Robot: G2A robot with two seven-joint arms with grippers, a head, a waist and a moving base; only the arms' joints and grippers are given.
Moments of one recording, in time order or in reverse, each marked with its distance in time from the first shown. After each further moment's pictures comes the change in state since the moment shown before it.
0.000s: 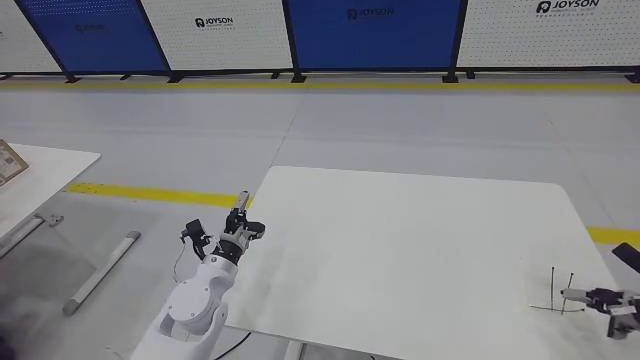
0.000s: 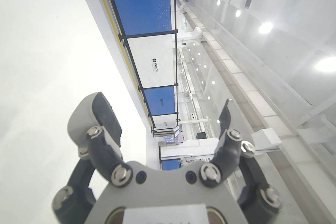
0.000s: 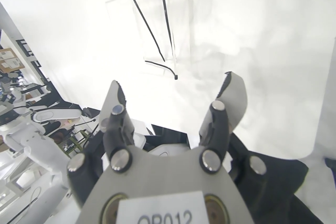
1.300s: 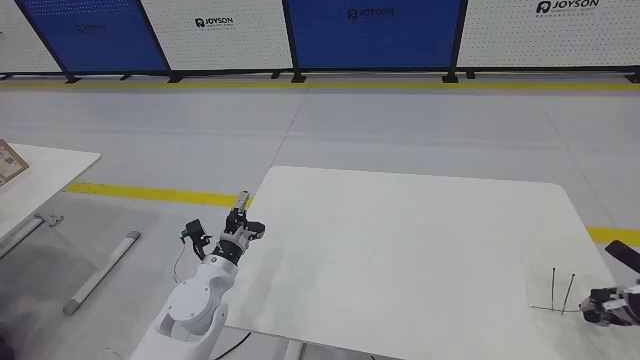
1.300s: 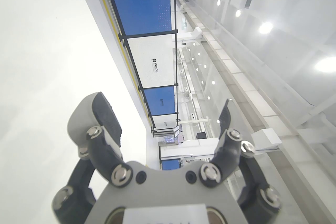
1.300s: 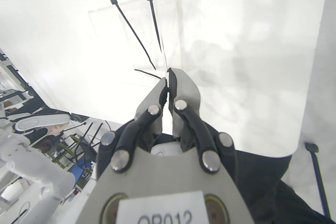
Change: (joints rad) left arm 0.000 0.000 0.000 0.000 0.000 0.000 0.000; right arm 0.106 0.015 -0.133 0.070 -0.025 0.001 0.000
